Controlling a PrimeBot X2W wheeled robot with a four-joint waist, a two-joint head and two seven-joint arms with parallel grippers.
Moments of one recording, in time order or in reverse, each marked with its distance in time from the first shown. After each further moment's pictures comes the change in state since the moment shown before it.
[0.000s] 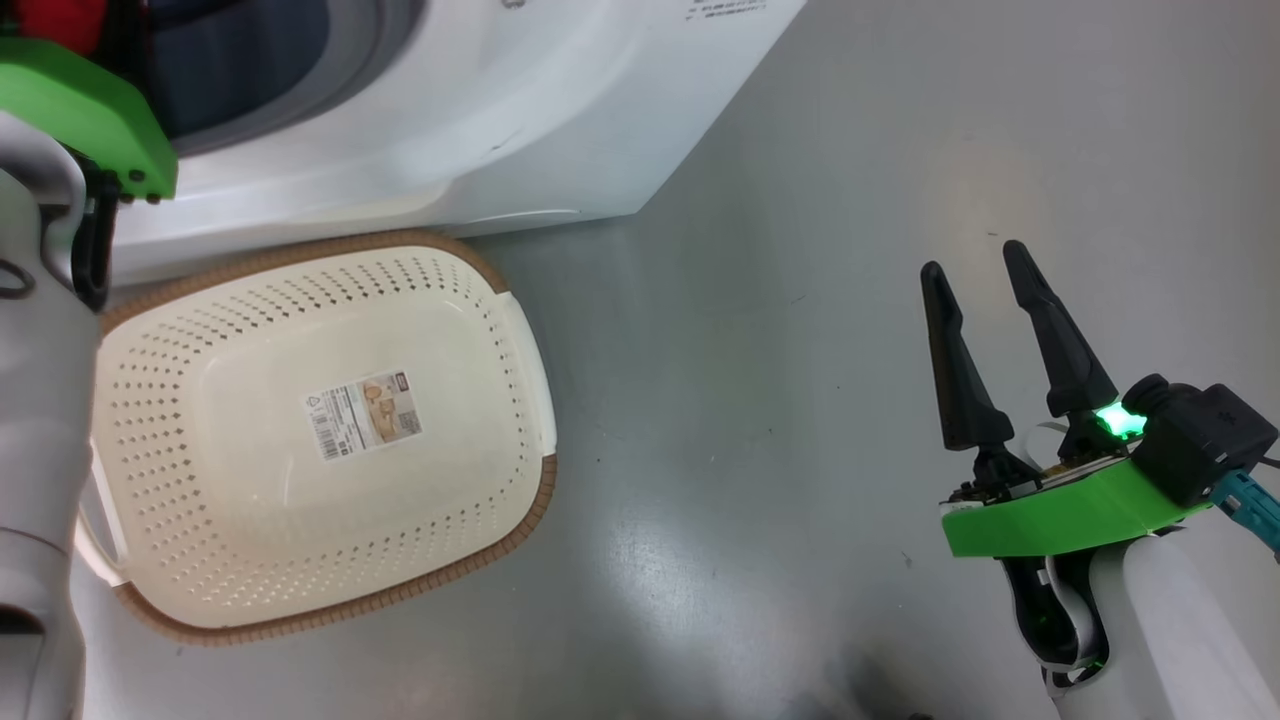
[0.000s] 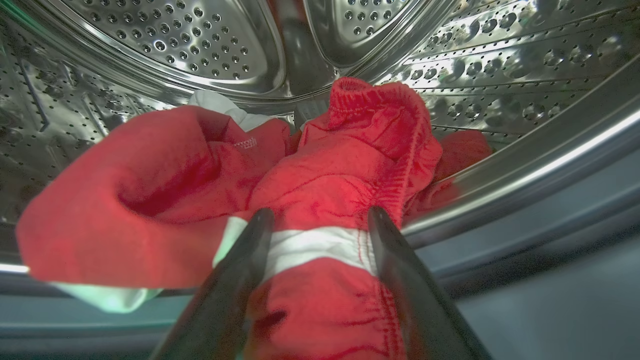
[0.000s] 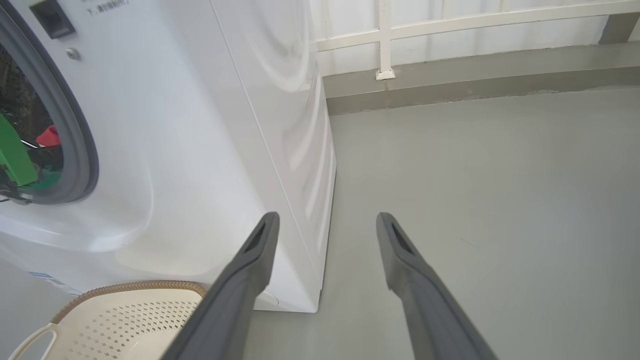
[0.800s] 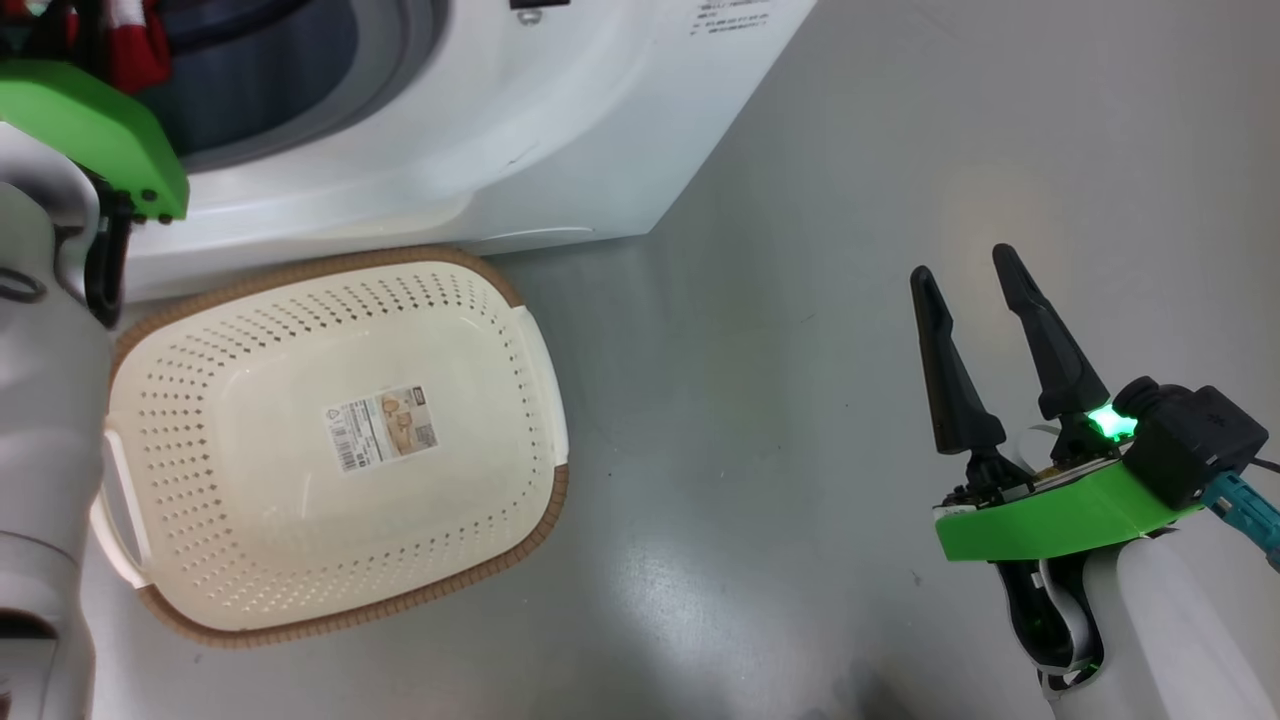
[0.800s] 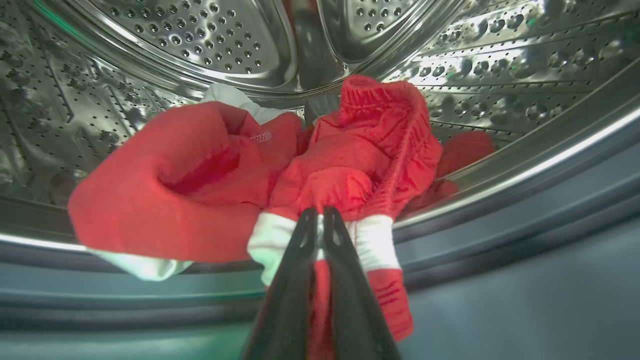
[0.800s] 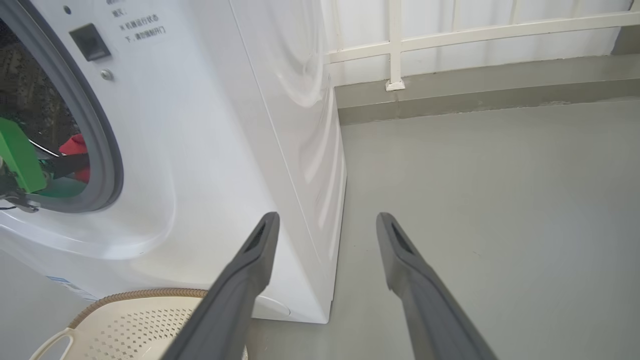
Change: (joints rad) left arm 0.003 -0.004 -0.027 0.044 -0.027 -0.010 0.013; right arm 0.000 0.000 0.014 0.001 0.000 0.000 0.000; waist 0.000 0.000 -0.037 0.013
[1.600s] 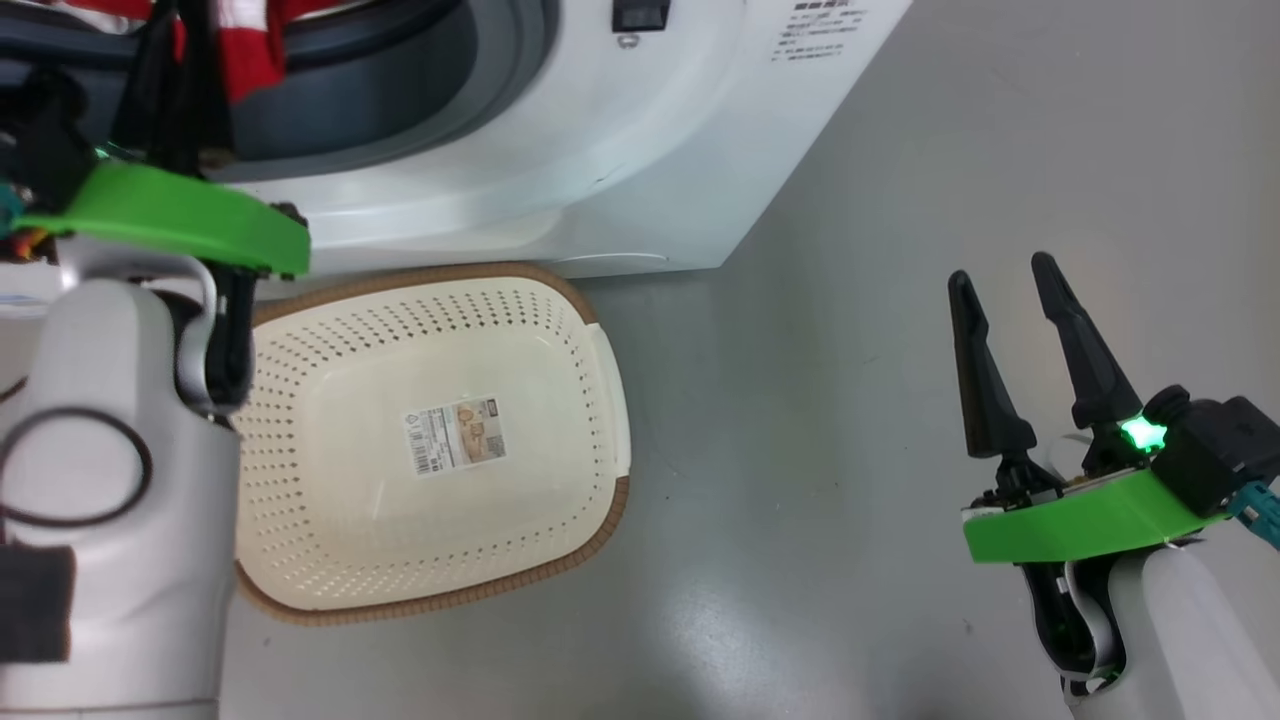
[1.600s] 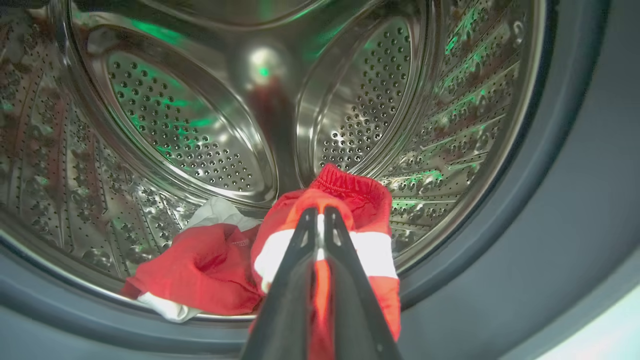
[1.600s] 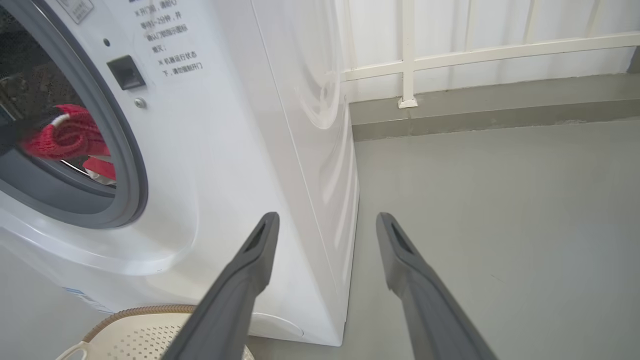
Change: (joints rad) left arm 0.387 -0.124 0.207 -0.706 0.008 -0.001 -0.007; right arm 0.023 0.000 -0.056 0.004 -0.021 0.000 0.000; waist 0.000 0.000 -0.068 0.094
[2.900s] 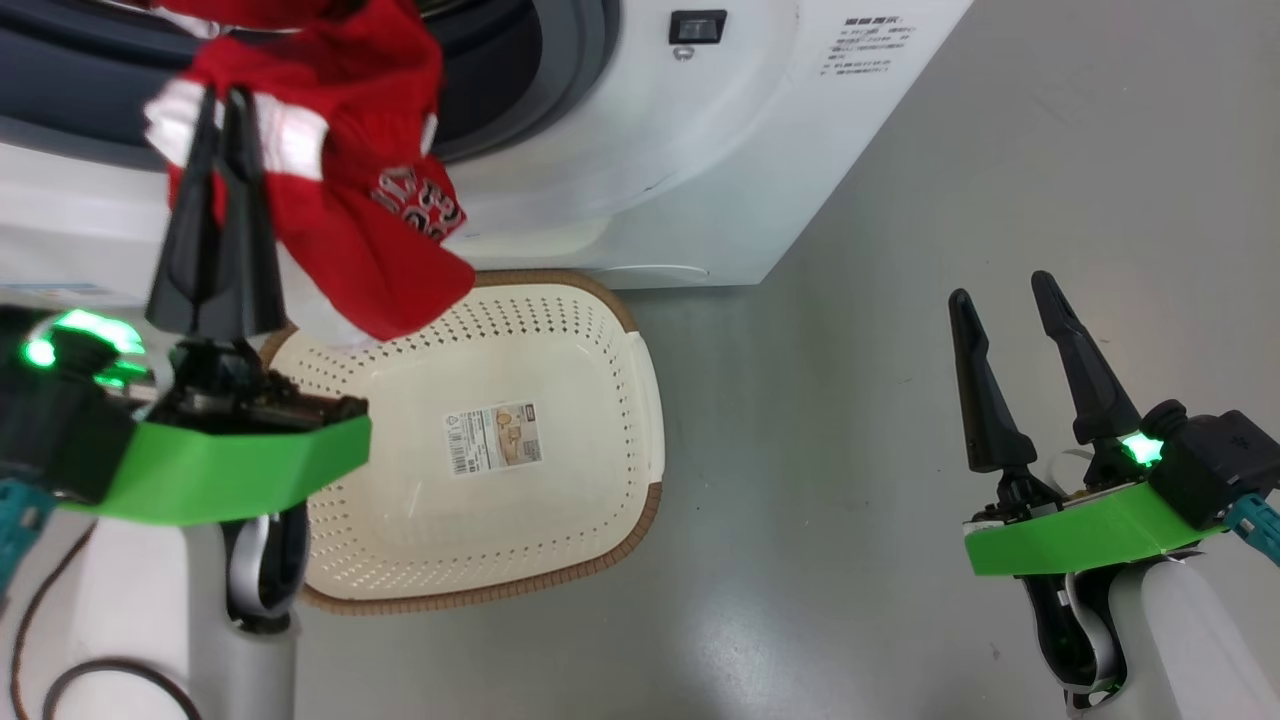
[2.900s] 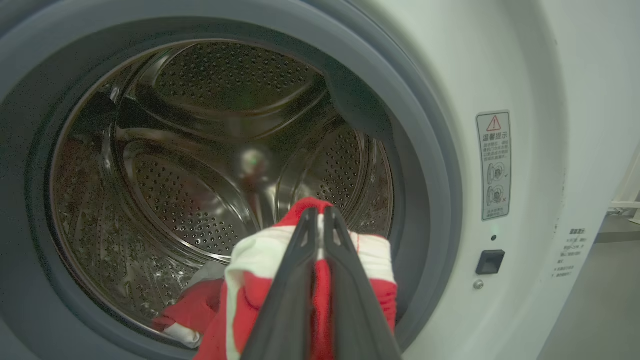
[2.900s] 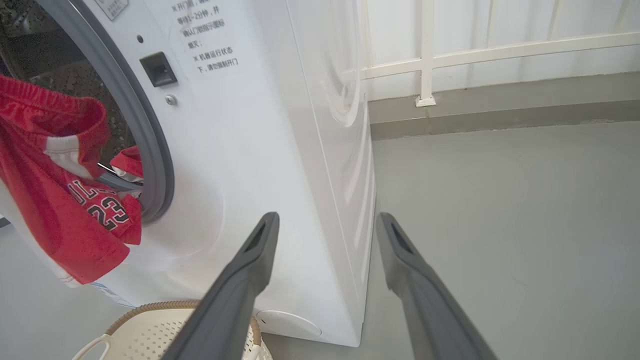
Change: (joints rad) left arm 0.389 -0.075 0.035 -0.614 0.070 0.000 -0.005; right arm 0.025 -0.004 -0.001 0.001 -0.007 0.000 0.000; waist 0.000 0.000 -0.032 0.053
